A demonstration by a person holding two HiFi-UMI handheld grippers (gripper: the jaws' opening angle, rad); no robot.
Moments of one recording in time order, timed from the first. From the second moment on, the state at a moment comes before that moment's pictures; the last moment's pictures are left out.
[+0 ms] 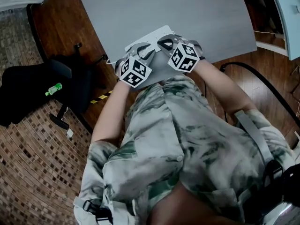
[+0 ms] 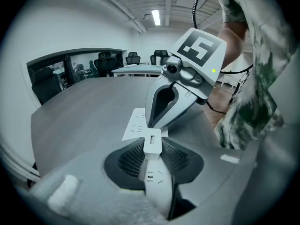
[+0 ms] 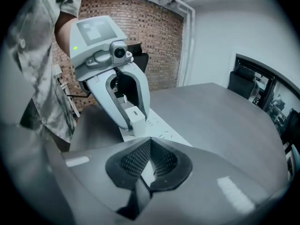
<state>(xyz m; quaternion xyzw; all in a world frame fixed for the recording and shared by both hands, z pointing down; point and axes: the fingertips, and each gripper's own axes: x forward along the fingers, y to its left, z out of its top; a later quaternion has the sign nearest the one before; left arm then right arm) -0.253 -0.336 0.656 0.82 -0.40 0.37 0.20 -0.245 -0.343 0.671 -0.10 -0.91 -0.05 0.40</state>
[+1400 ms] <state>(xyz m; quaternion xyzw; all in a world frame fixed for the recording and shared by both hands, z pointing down) -0.300 -0.279 0.503 0.82 -0.50 0.24 0.16 -0.246 -0.341 0.627 0.00 -0.92 -0.08 0.38</state>
